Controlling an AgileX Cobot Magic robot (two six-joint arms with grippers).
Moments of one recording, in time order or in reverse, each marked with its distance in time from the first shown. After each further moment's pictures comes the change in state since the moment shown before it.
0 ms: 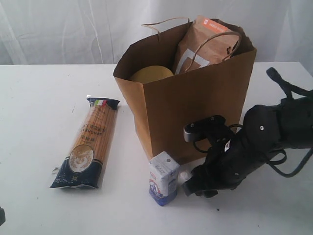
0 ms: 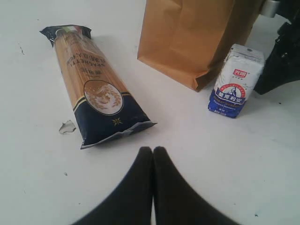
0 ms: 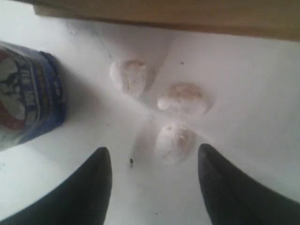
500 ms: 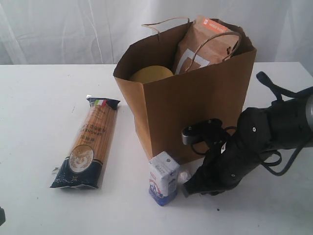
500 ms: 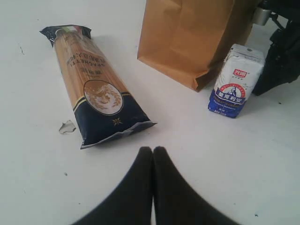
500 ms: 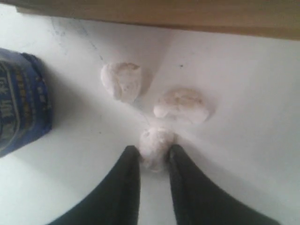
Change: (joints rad) left arm 0.000 0.000 0.000 0.000 0.000 0.000; right arm 0.000 0.051 -0.016 0.000 -0.007 0.000
